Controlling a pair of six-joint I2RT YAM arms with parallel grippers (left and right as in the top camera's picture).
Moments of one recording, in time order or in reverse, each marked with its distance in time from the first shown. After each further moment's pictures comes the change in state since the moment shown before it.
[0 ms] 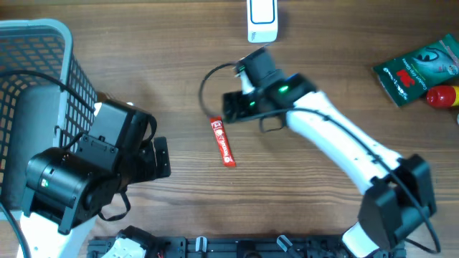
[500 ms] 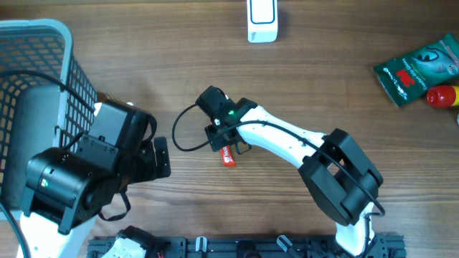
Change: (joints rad) left arm 0.000 0.000 0.000 0.000 0.000 0.000; right arm 0.168 0.262 -0.008 0.035 0.140 -0.006
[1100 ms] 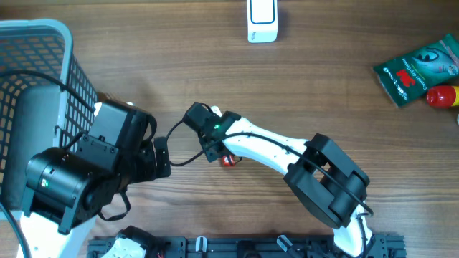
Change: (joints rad) left arm 0.000 0.000 0.000 0.000 0.000 0.000; right arm 0.096 0.049 0.005 -0.011 0.087 0.073
